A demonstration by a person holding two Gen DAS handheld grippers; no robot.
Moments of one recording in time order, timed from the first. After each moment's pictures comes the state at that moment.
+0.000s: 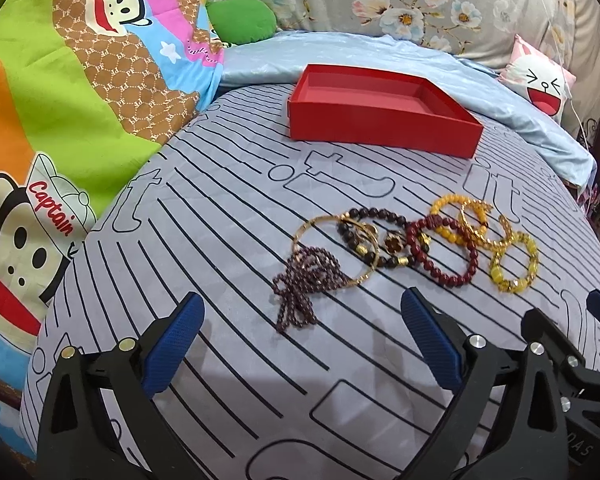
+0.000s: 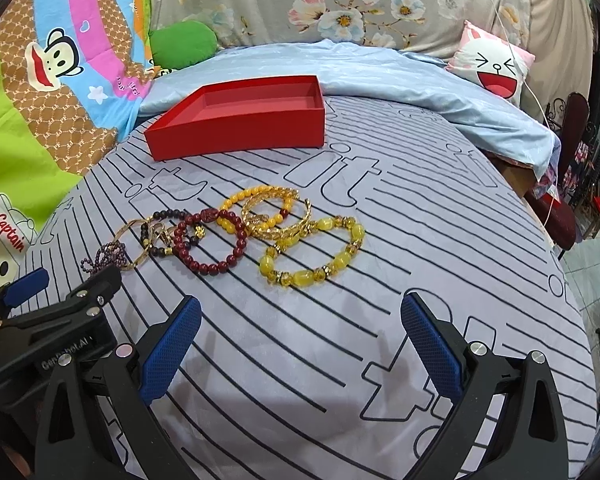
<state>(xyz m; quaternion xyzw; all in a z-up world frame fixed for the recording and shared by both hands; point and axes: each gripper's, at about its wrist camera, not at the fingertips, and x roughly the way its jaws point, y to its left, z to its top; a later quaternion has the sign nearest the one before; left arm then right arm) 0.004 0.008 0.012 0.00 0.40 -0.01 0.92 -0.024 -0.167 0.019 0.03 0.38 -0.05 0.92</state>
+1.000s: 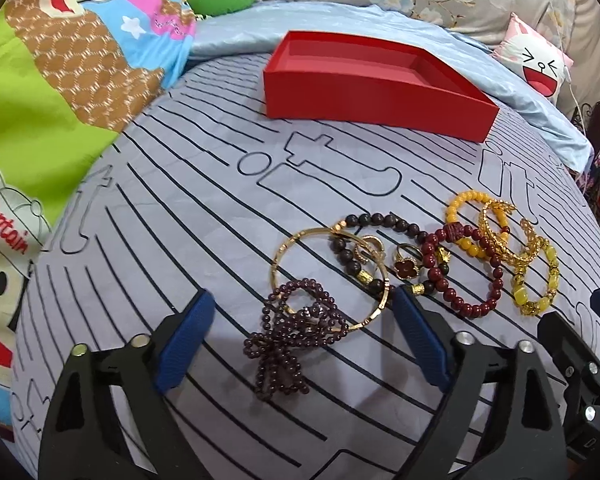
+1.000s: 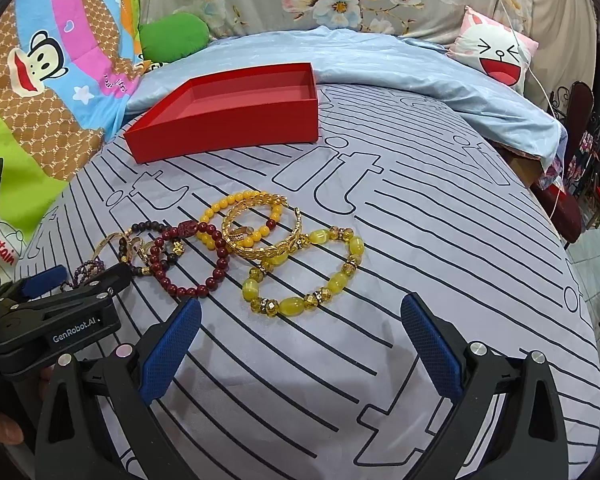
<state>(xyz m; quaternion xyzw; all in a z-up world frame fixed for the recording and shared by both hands) 0.054 0.005 -0.011 0.00 0.44 -0.05 0.90 0.006 -0.179 0.009 0.04 0.41 -0.05 0.91</state>
